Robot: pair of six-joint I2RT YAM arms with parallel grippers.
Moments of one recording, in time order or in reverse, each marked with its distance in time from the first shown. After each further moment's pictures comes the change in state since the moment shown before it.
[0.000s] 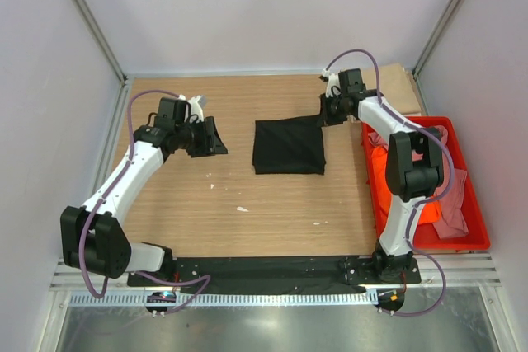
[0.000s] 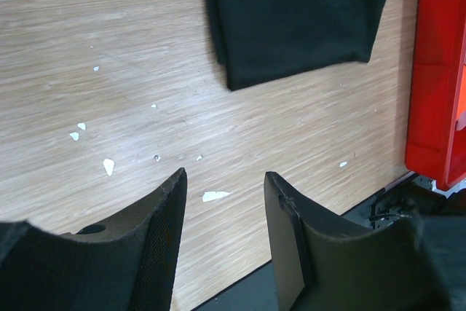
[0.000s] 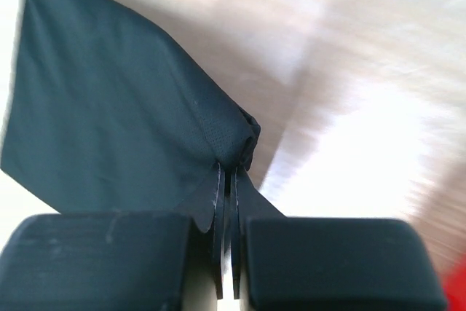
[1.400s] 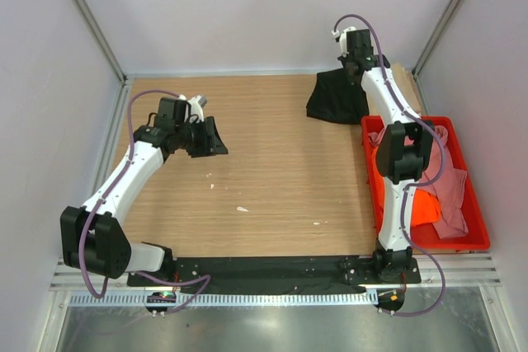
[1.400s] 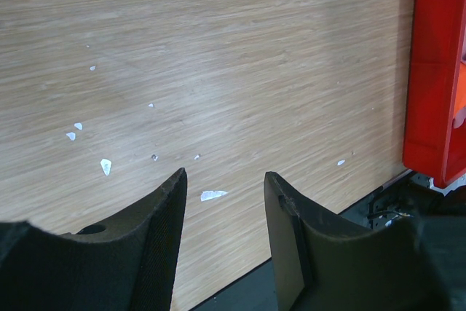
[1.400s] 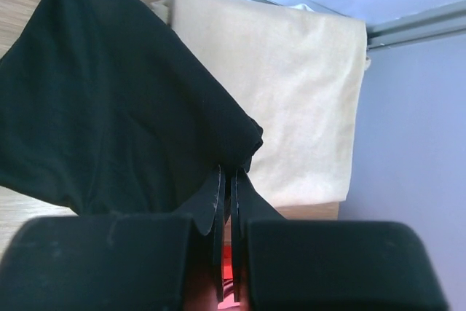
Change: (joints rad) left arm 0.000 -0.001 0.000 -0.001 0.010 0.000; right arm -0.035 0.214 0.619 -0.143 0.685 -0.369
